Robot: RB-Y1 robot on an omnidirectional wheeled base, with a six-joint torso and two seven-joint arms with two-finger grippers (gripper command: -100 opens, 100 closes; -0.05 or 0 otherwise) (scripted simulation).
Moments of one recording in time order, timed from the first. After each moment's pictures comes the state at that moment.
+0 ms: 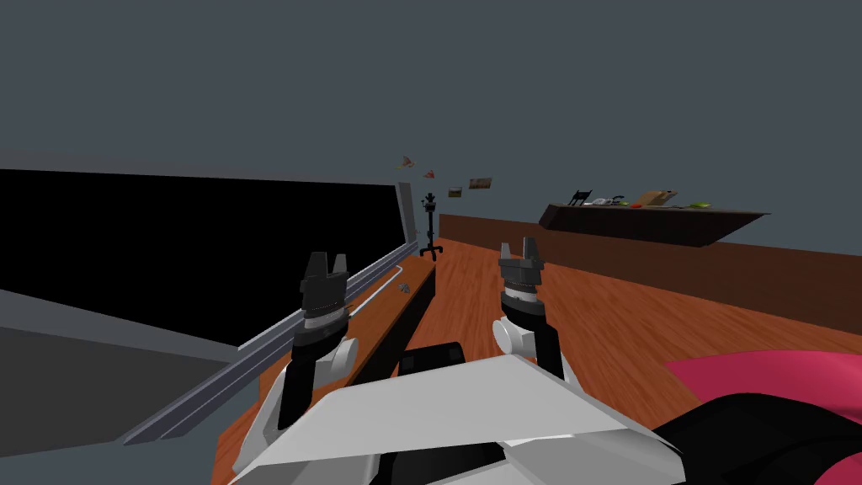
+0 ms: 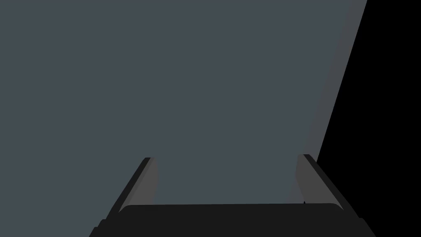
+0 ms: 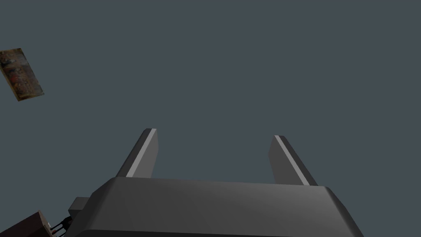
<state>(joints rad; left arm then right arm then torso) 0.45 0.05 0.03 -2.29 -0.10 -0.62 -0.11 0.52 0.04 -0.01 -2.37 -0.11 -0.56 0.10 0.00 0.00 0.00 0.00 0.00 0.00</state>
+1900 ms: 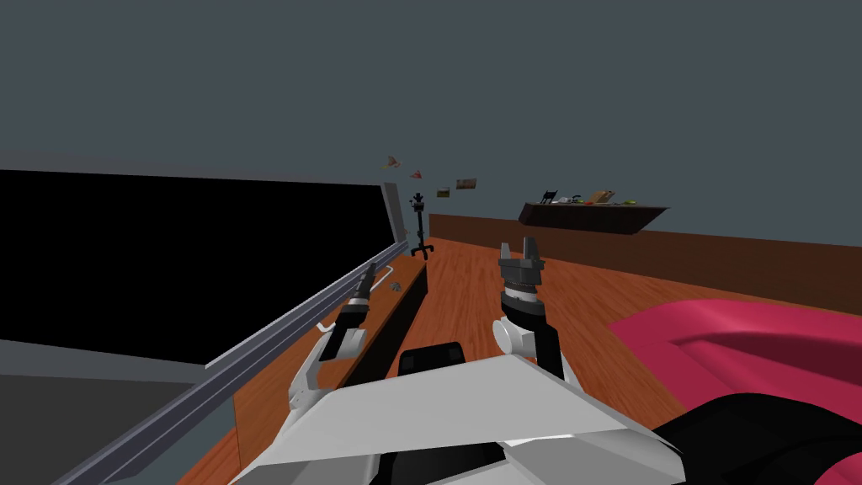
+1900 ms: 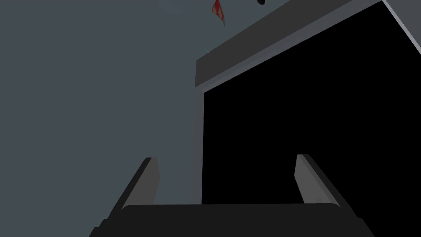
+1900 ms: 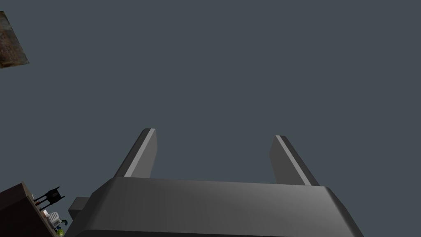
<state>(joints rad) 0.26 0.23 -0.02 -1.87 -0.02 -0.29 -0.28 0.52 0.04 -0.01 -2.37 -0.11 -0.56 0.10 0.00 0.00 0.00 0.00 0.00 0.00</state>
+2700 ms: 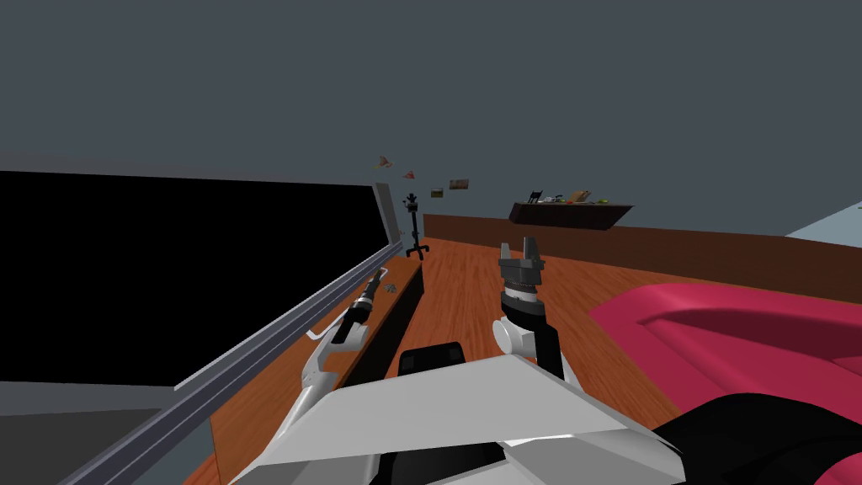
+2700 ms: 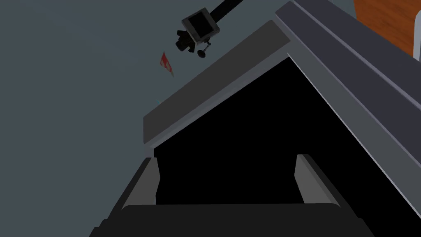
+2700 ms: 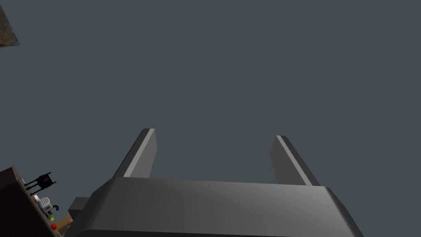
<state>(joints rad) 0.16 0.29 -0.04 -1.65 0.02 -0.13 -0.35 0.52 0.04 -0.01 -2.37 -0.11 -0.56 0.10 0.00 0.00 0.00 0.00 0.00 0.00</state>
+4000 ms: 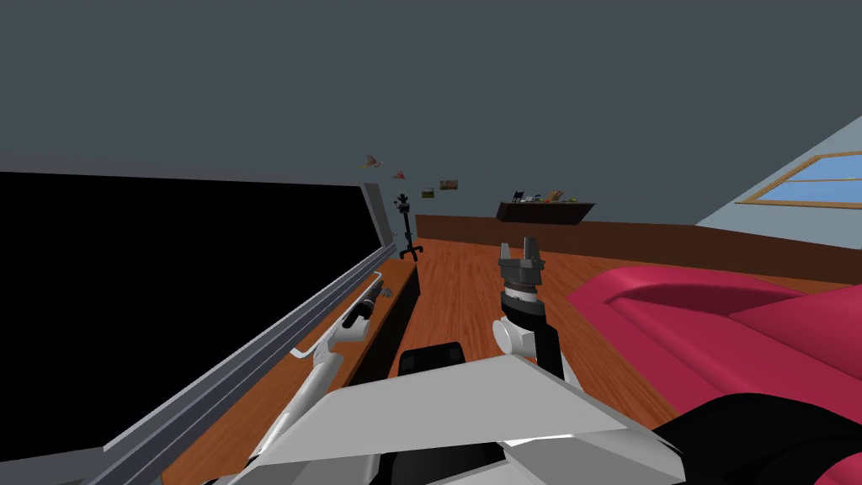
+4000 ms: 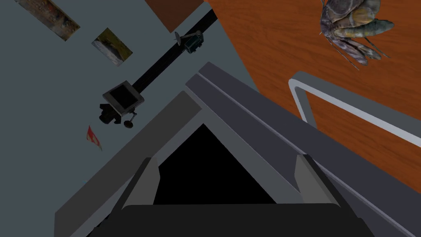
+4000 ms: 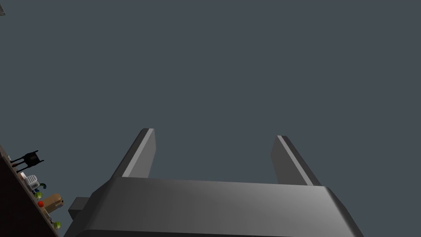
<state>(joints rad) 0.01 0.34 -0.06 -1.35 0.10 0.11 -0.40 0.52 0.04 -0.01 -2.37 -0.11 -0.56 0.10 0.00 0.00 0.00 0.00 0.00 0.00</state>
